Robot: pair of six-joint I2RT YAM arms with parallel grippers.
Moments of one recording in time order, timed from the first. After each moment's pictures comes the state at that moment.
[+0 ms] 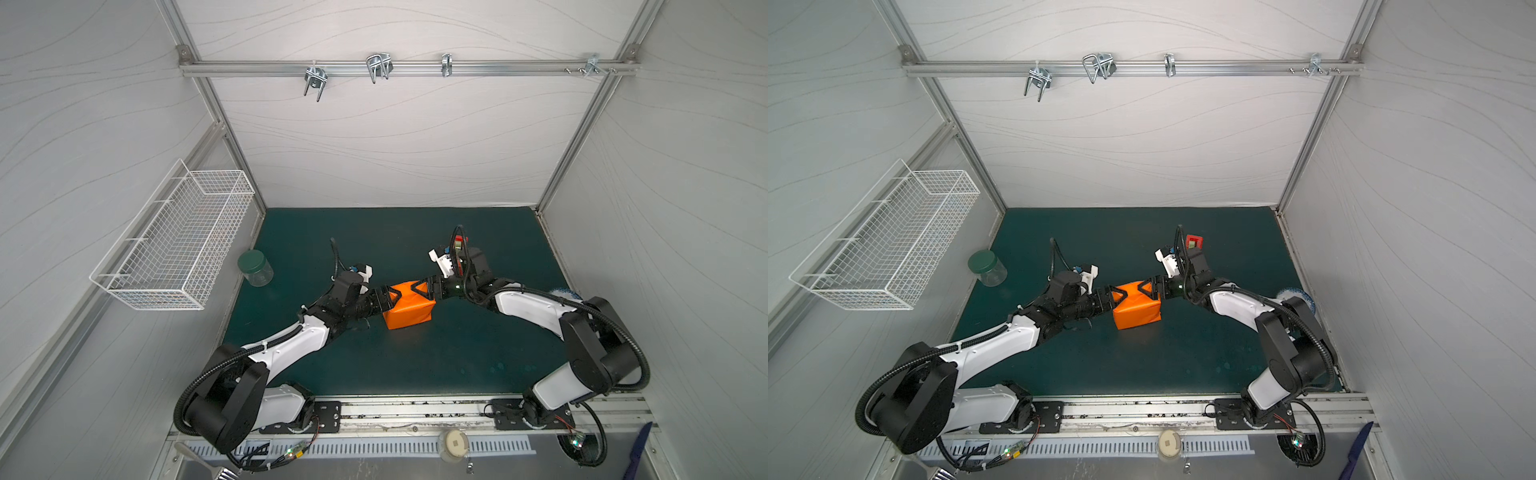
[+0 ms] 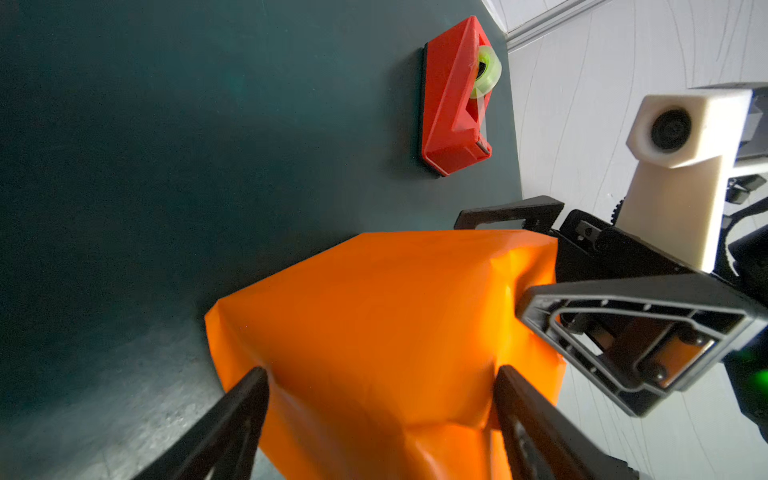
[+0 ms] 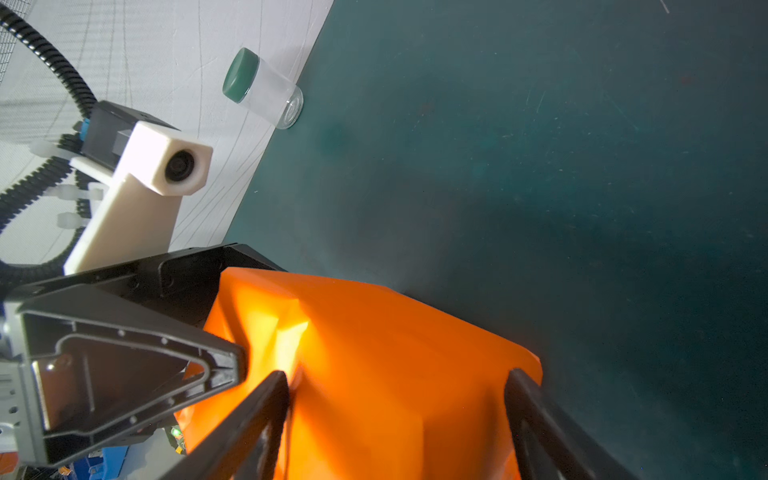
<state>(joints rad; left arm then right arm) -0.50 1.27 0.56 0.09 0.36 -0.86 0.56 1.56 0.83 0.07 -0.61 0.37</state>
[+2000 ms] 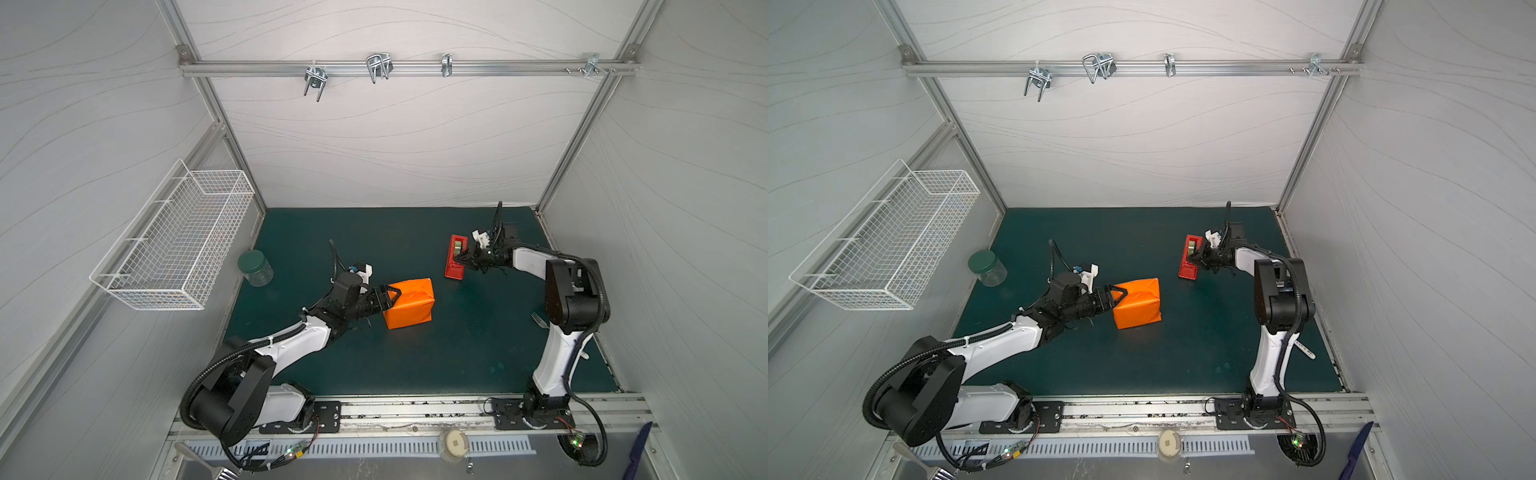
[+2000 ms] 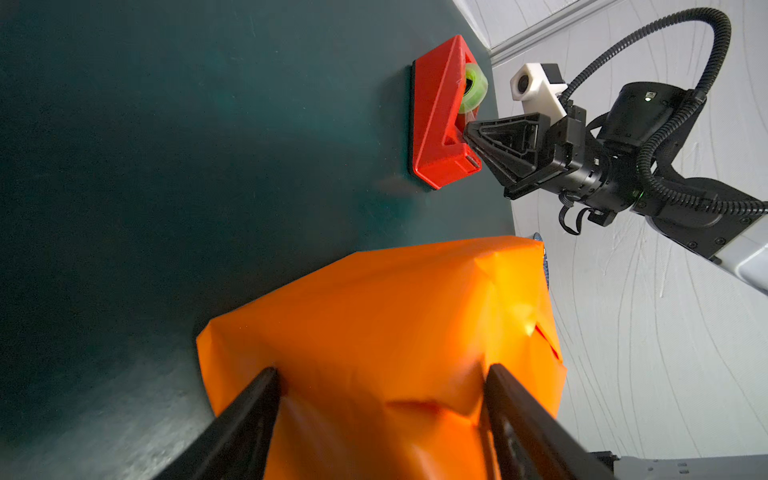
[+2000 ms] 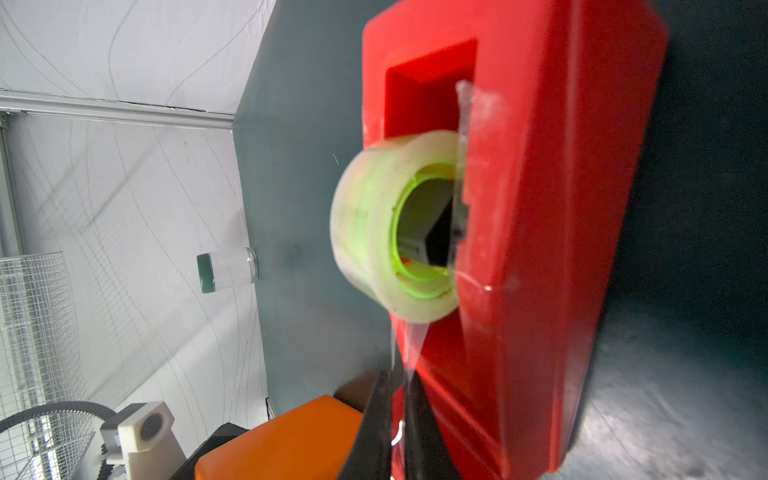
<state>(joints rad) -0.50 1.31 0.52 0.20 0.36 -0.85 0.10 1.96 1.22 -0.19 -0.81 0.56</state>
